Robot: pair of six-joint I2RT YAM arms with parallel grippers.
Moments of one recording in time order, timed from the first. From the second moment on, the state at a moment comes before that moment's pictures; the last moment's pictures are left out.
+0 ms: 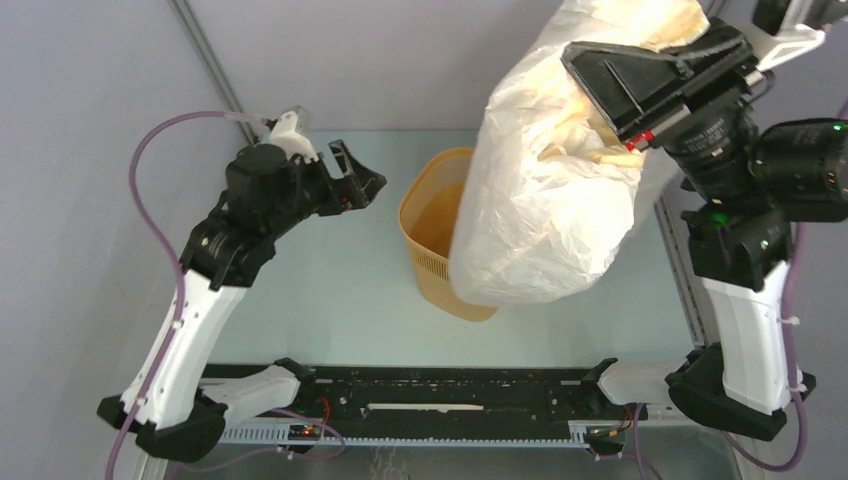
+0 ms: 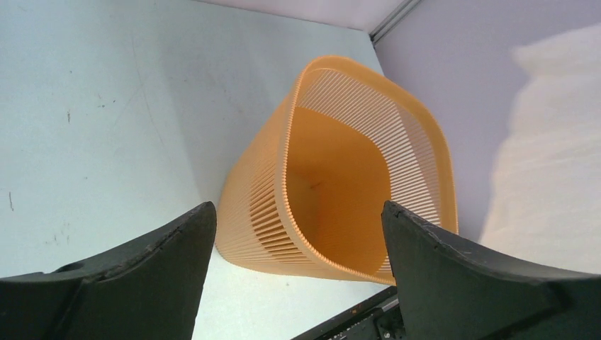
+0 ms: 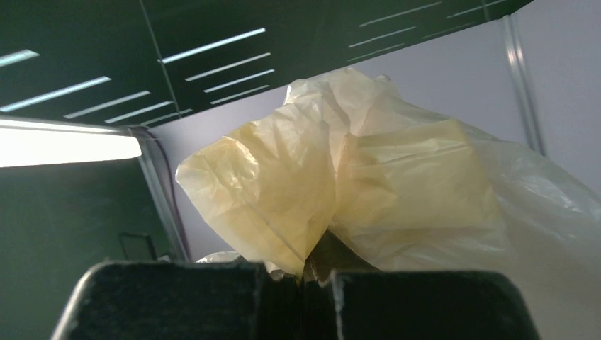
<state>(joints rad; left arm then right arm) -0.49 1.05 1.52 -0.76 0.02 -0.55 0.67 1.30 2.17 -0.01 -0.40 0.86</state>
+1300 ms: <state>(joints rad) -0.44 1.13 1.69 -0.82 -0.08 -0.44 0.68 1.13 2.09 -0.83 0.65 0.52</state>
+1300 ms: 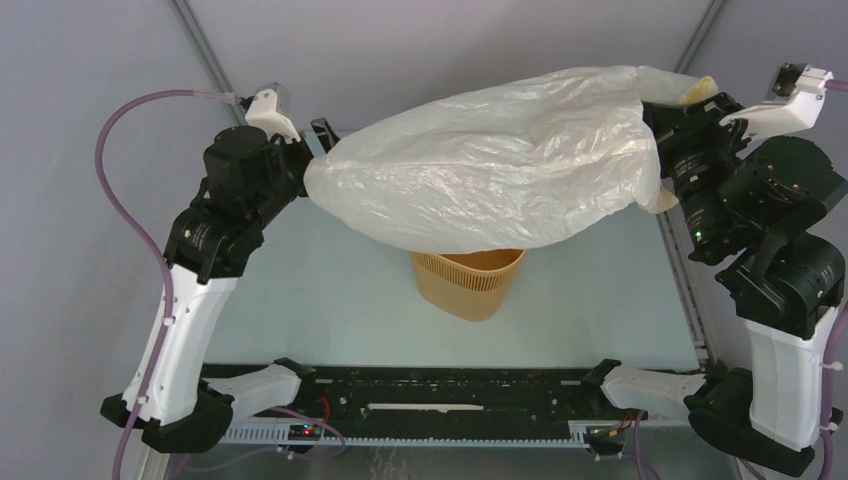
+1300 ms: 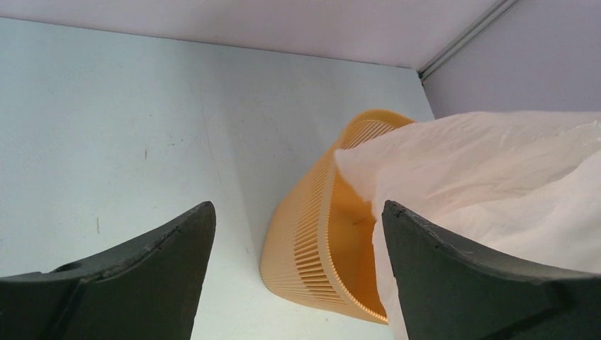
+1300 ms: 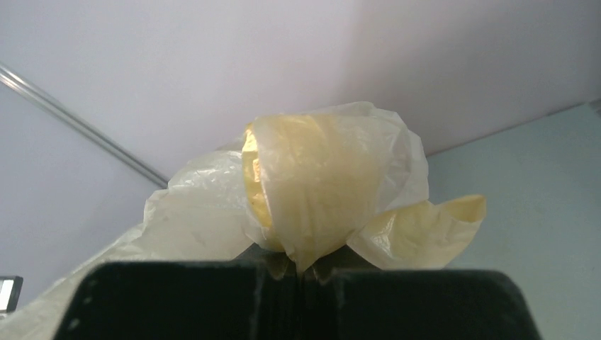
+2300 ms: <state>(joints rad) -0.34 0.80 1.53 -0.69 0.44 -0.49 0.68 1.00 1.92 -0.87 0.64 0.46</state>
